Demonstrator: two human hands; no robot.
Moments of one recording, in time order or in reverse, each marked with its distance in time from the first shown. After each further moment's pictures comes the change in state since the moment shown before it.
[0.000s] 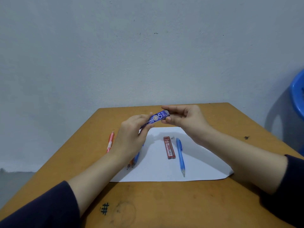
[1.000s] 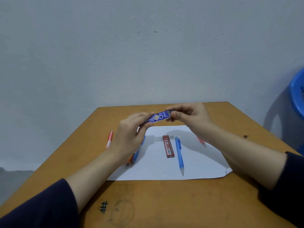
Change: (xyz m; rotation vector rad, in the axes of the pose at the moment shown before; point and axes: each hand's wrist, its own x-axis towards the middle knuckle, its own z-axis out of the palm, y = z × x) left_hand 0.000 -0.003 -0.001 -0.086 0.019 0.110; right_hand 0.004 0.006 -0.021 -0.125 -0.065 -0.200
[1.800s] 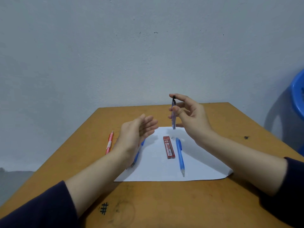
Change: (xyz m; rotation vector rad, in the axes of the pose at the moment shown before) left_hand 0.008 0.034 0.002 -0.904 0.055 -1.037; right_hand -0.003 -0.001 0.014 -0.082 0.212 -0.005
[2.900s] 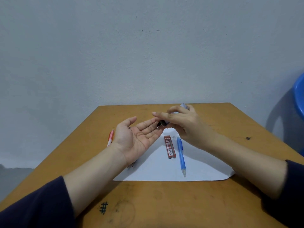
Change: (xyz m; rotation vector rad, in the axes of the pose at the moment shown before) left_hand -0.003 0.012 -0.006 -0.642 -0.116 -0.430; right_hand 0.011 0.032 -0.011 -0.865 -0.240 -0.893
